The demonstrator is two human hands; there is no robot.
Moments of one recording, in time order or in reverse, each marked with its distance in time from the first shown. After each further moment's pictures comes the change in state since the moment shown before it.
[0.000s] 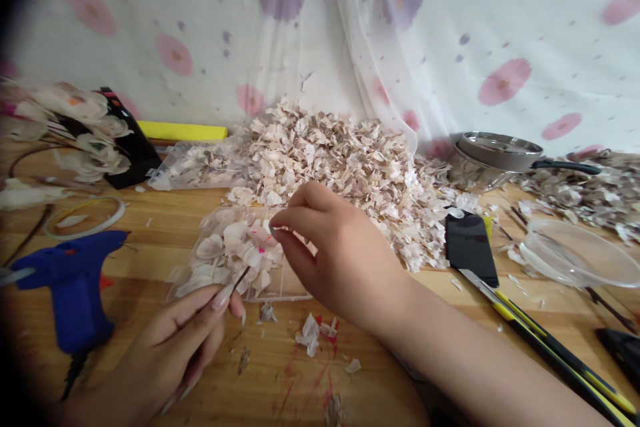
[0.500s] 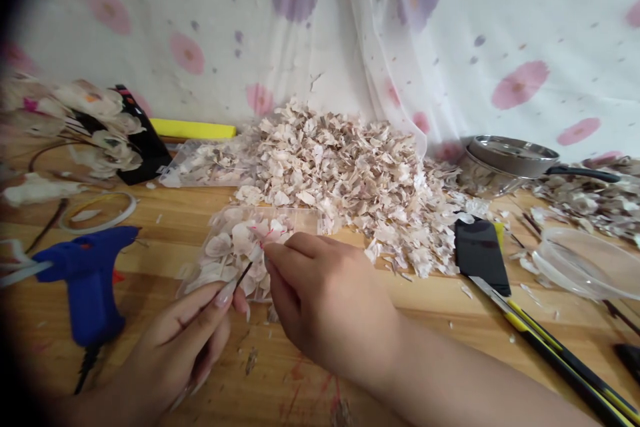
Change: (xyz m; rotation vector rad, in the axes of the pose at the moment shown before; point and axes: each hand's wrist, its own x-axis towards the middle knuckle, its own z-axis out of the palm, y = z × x) left_hand 0.000 0.009 0.002 0.009 0.033 -0.014; right_hand -0.014 -0.015 0.026 -0.052 -0.034 -0.014
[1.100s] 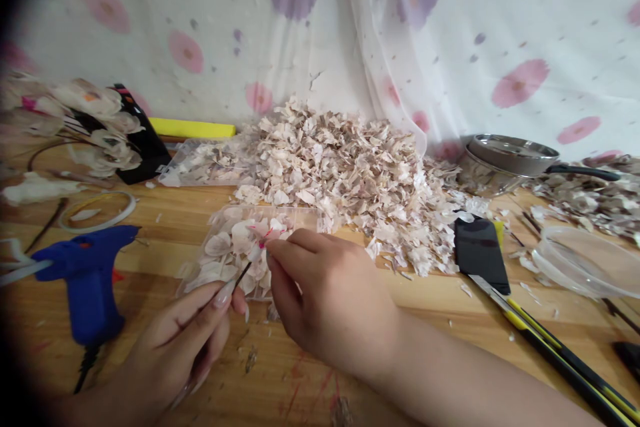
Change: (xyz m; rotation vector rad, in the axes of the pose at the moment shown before) left_hand -0.001 -0.003 -0.002 0.018 -0.017 0.034; right_hand 0.000 0.000 -0.001 0.021 0.025 0.017
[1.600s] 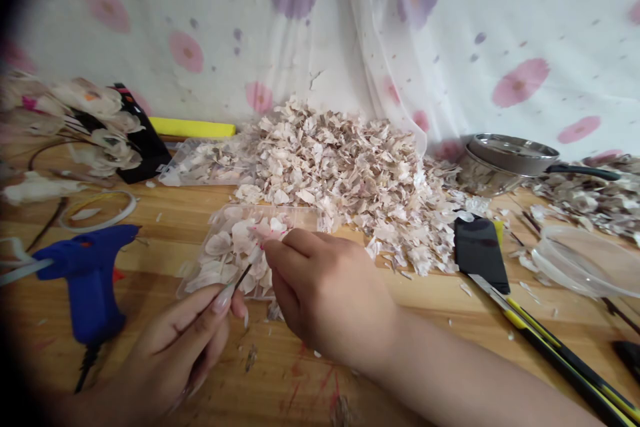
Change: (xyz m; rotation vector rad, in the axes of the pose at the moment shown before) left_hand -0.003 0.001 0.001 -0.013 -0.013 -0.001; right_hand -0.001 0.006 0.001 -0.124 -0.026 -0.105
